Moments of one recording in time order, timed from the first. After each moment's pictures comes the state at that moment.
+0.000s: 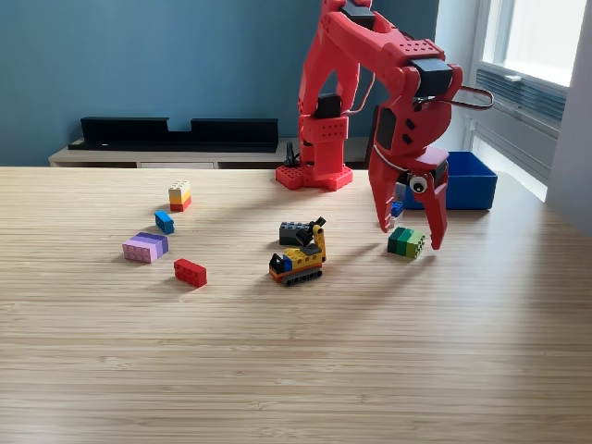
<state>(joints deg) -24.0 68.8 83.3 76.3 -30.6</state>
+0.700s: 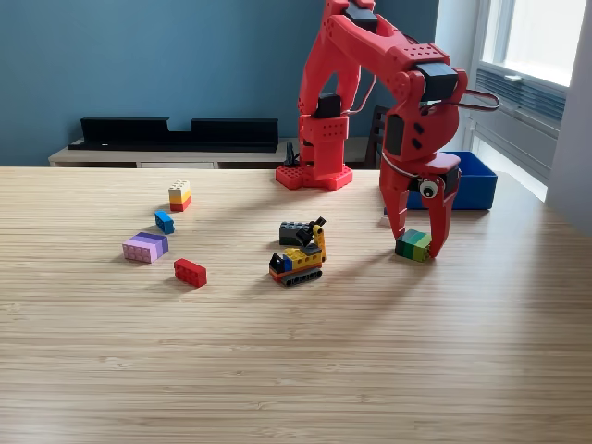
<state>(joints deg) -25.0 66.4 80.4 69.8 -24.0</state>
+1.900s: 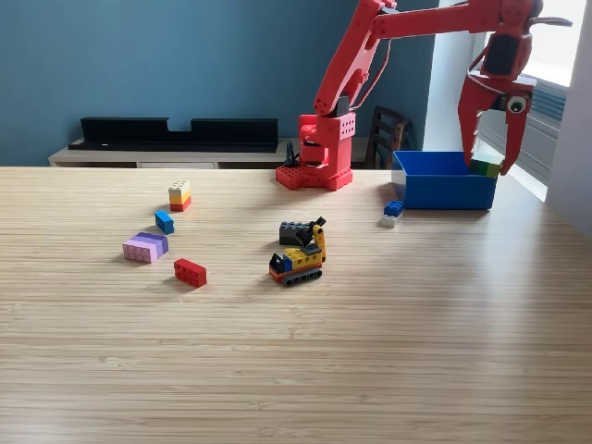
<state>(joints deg) -59.5 69.1 55.9 99.2 -4.3</state>
